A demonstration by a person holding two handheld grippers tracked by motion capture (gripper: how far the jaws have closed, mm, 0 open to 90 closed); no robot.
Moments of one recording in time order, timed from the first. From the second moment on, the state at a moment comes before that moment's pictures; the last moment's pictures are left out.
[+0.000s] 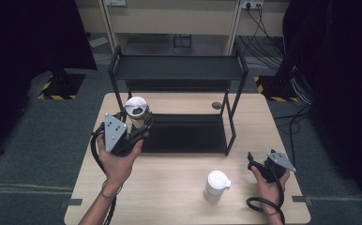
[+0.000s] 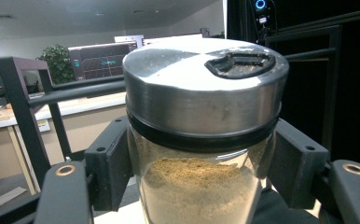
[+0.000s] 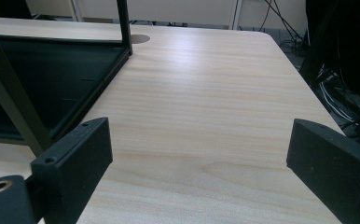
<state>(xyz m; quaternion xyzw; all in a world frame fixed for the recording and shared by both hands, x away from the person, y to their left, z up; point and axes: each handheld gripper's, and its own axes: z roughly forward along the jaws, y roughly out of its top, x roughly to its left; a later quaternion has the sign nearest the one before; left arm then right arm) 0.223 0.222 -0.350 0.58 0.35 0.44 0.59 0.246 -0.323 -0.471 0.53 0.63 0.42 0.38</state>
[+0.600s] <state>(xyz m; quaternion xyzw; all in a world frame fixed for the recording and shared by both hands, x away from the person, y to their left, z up) 0.235 0.222 -0.327 0.58 0.34 0.45 0.59 0.246 -0.323 -0.470 0.53 0.63 0.42 0.38</state>
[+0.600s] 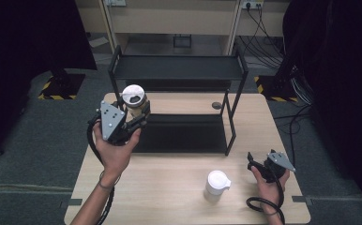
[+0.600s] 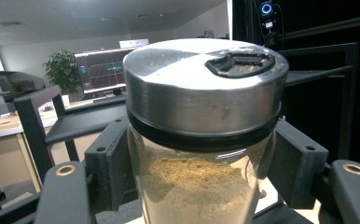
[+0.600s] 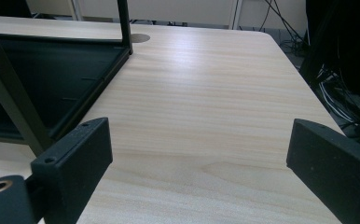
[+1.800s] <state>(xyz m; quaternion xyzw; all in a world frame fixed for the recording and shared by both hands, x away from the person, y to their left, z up) 0.260 0.217 -0.282 0.56 0.35 0.46 0.59 0.246 -0.323 -0.470 0.53 0.63 0.42 0.38</state>
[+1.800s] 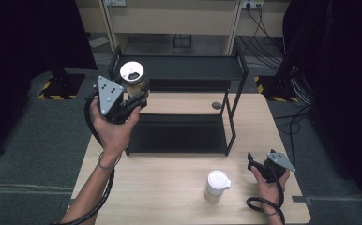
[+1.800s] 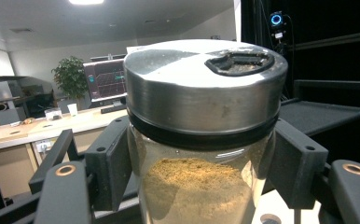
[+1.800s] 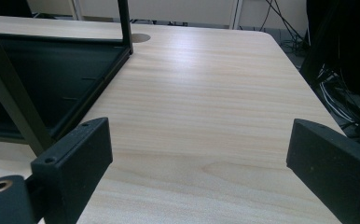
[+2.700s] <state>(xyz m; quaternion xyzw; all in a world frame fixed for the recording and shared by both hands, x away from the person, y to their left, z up) 0.297 0.208 -0.242 0.57 0.37 0.47 0.56 0.247 -0.324 -0.470 0.53 0.63 0.42 0.38</state>
